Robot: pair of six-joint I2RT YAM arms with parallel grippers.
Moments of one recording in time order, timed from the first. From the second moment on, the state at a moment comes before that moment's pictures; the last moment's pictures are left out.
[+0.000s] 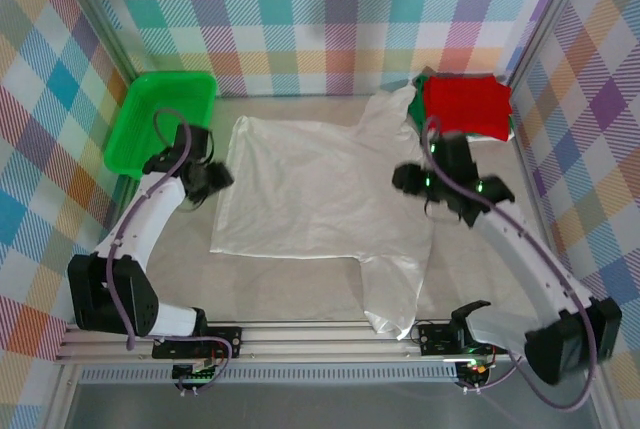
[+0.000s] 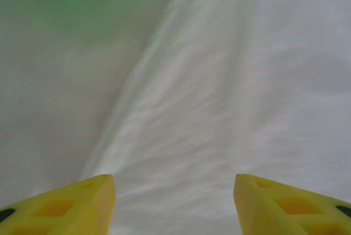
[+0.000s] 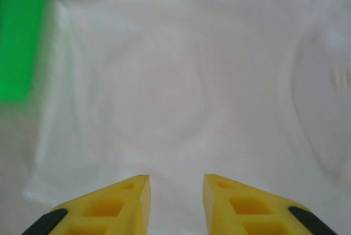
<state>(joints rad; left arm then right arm) -0.07 1.39 1.10 -0.87 -0.05 -0.61 0.38 1.10 1.00 -0.74 -0.12 0.56</state>
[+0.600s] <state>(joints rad) 0.02 1.47 0.81 -0.86 0.04 -0.62 0.50 0.89 0.66 -1.06 -0.12 0.85</state>
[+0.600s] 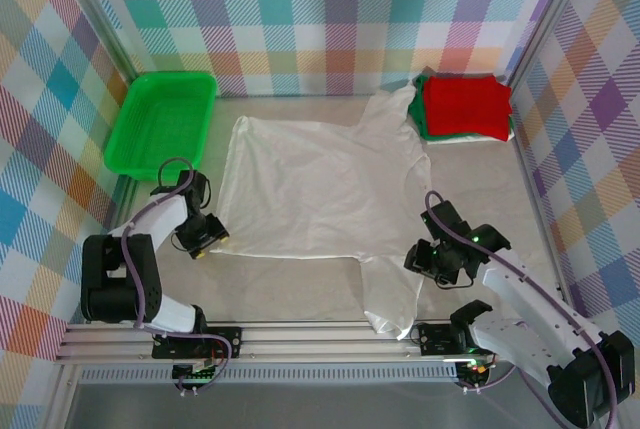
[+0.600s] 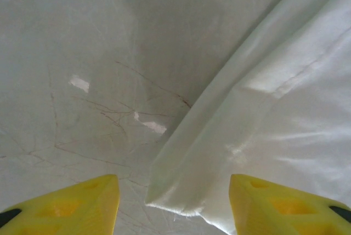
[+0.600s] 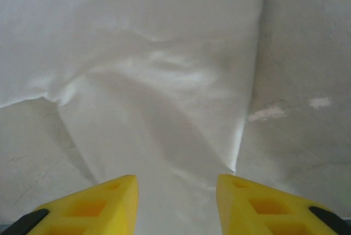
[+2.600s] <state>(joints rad) 0.05 1.40 1.02 -0.89 0.16 -0.59 0.27 1.19 1.12 -1.23 -0.20 0.66</state>
